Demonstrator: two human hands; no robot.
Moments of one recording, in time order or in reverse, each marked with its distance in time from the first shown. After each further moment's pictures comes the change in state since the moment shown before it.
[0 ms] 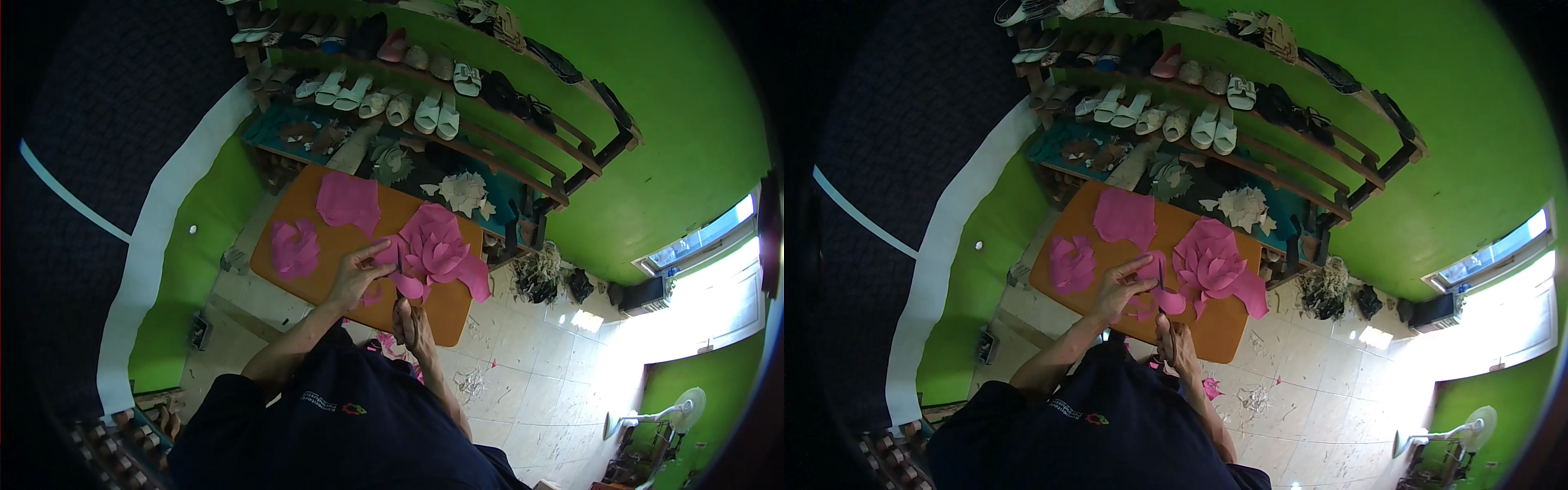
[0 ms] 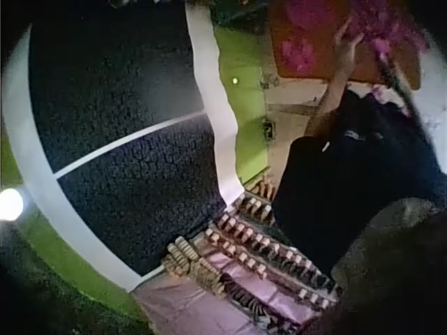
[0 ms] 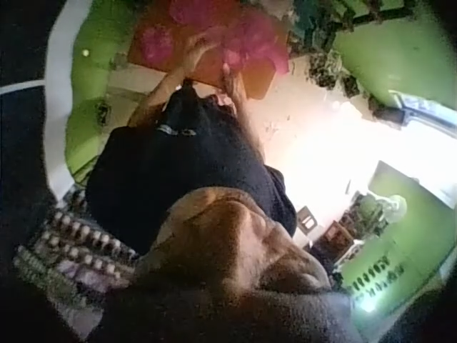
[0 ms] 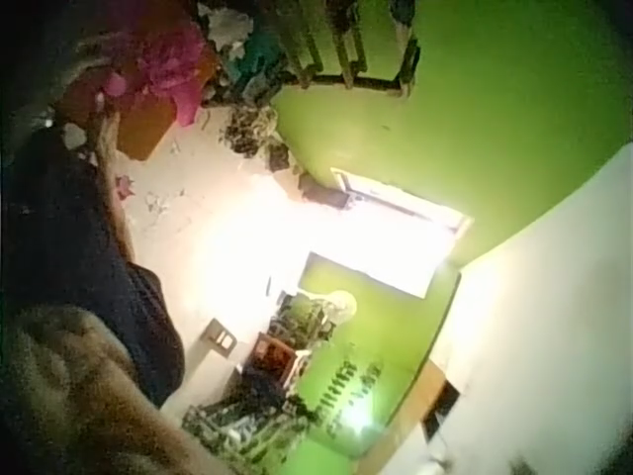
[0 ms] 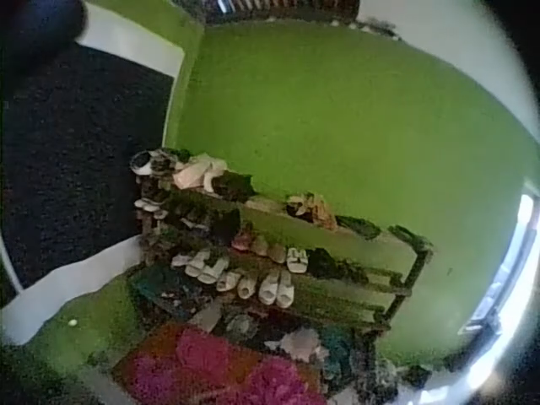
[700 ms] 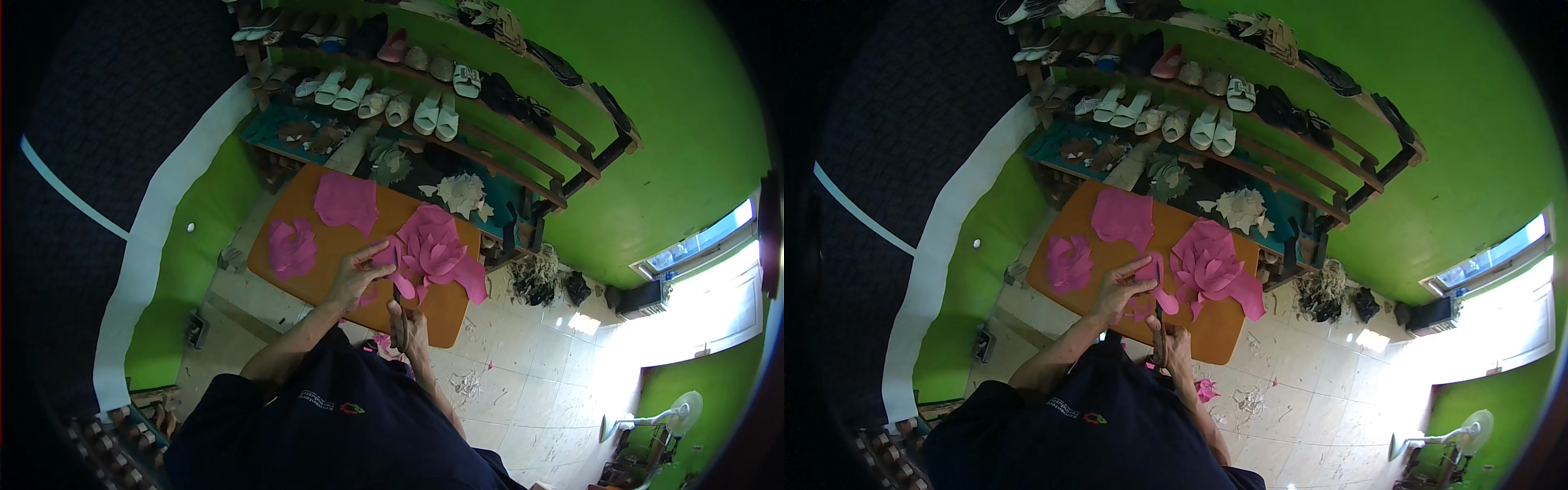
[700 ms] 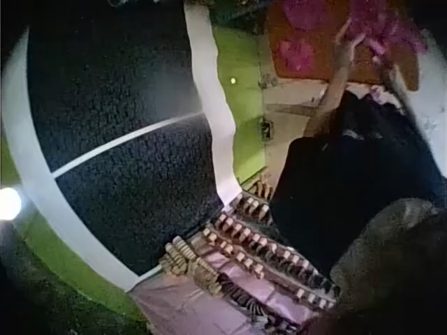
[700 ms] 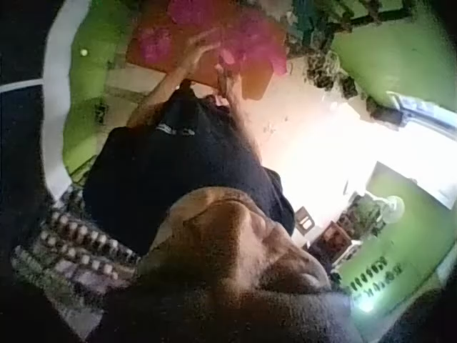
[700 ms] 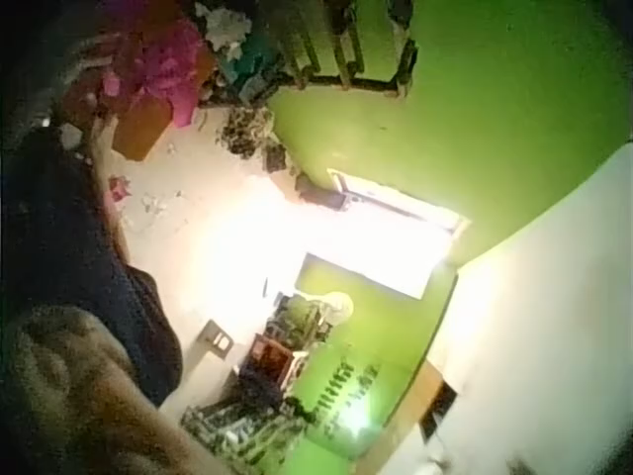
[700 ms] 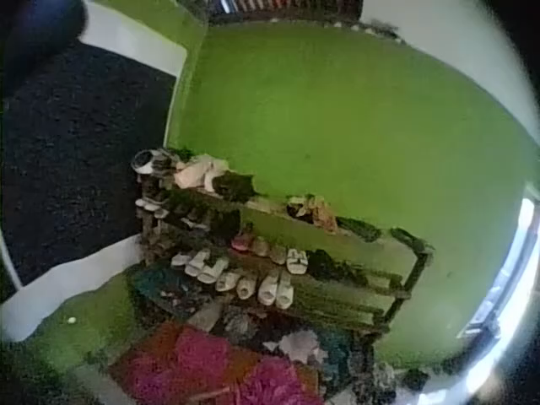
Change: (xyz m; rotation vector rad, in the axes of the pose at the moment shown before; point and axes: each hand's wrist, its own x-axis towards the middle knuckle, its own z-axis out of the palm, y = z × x) left_hand -0.002 0.005 0.014 -0.054 0.032 -0.049; right_hand 0.003 0.016 0.003 -0.071 0.207 0.104
